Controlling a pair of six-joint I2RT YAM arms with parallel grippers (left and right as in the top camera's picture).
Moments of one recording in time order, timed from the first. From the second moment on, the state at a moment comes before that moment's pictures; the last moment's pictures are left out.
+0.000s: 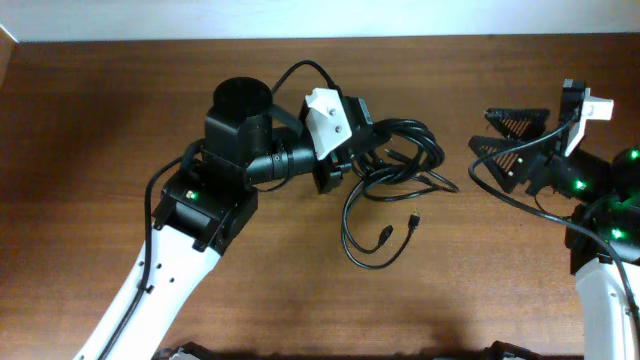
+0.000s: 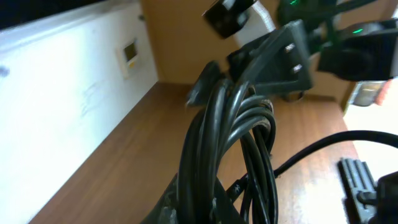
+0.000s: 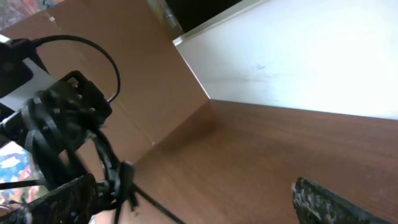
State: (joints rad) left arm -0.48 1.31 1.36 -0.30 0.77 0.29; right arm -0.33 1.13 0.90 0.19 -1.33 0.50
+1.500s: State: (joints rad) left arm -0.58 1.39 1.35 0.06 0.67 -0.18; right arm -0.37 1.17 0.88 0.31 -1.46 0.52
